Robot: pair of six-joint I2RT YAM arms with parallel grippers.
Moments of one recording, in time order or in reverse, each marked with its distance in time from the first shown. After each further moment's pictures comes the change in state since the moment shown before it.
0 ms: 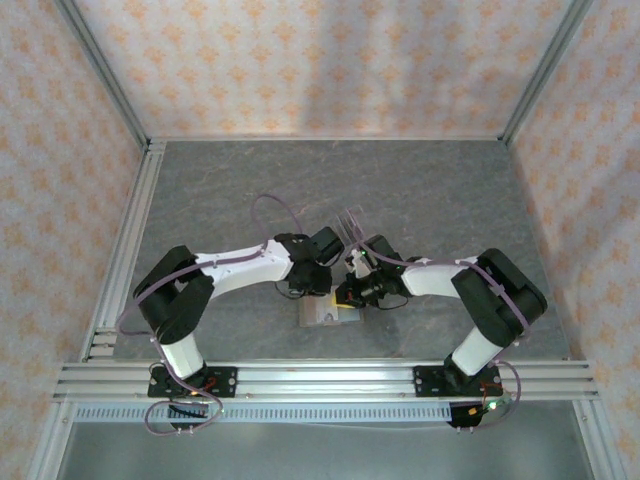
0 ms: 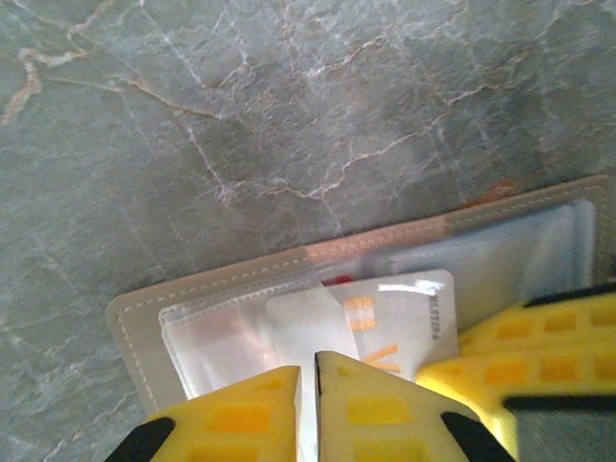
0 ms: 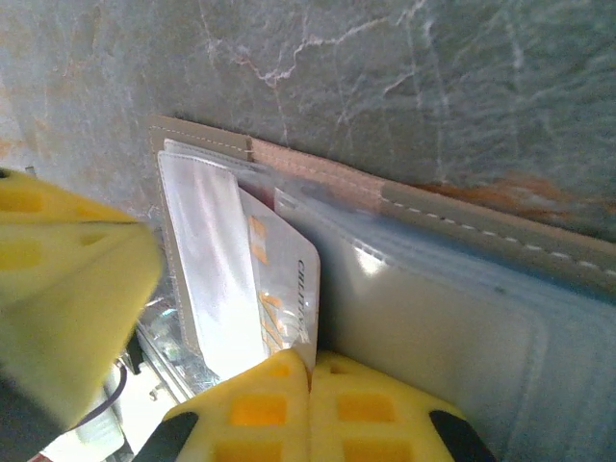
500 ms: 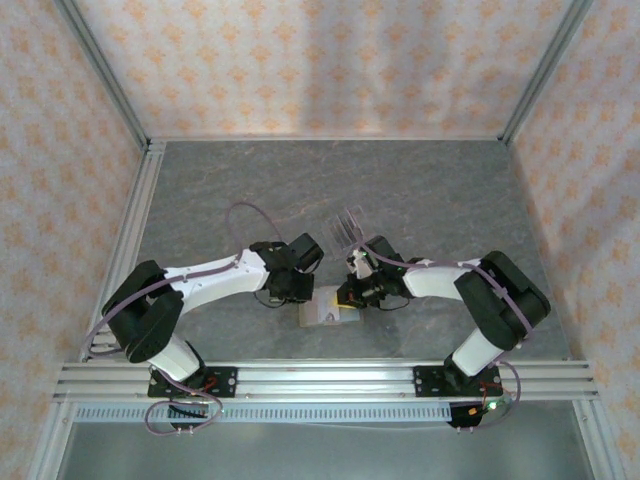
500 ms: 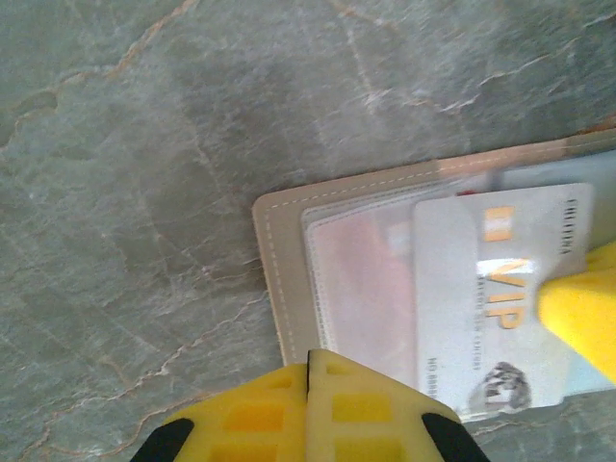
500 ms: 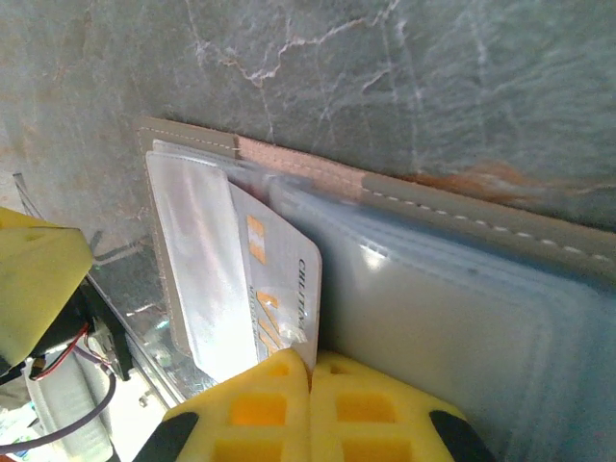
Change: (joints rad) left arm 0.029 -0.152 -0.174 -0.002 -0.001 -0.010; right arm 0.002 -0.027 -0.008 -0.021 0.035 -0.001
